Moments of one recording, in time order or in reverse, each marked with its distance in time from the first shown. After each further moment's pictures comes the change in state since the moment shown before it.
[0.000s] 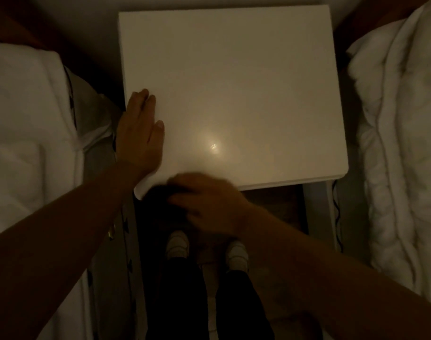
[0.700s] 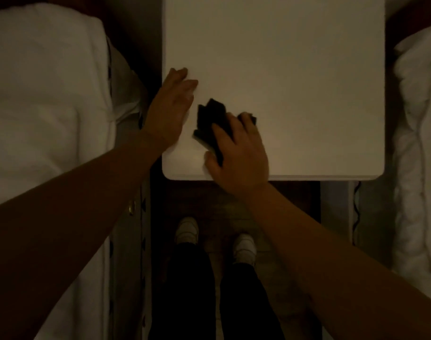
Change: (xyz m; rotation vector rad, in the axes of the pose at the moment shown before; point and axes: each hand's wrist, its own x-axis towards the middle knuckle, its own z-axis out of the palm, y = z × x) left_hand -0.001 -0.001 -0.019 -0.618 -0.116 -0.124; right_hand 0.028 0.025 0.036 -0.350 0.225 0.394
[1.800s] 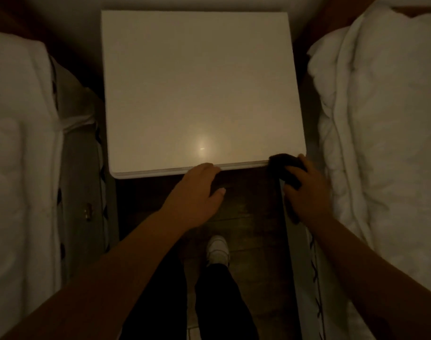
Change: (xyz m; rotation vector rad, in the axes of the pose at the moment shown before) left_hand -0.146 0.092 0.136 0.299 -0.381 0.019; right_hand -0.159 0.185 -0.140 0.080 -0.114 0.499
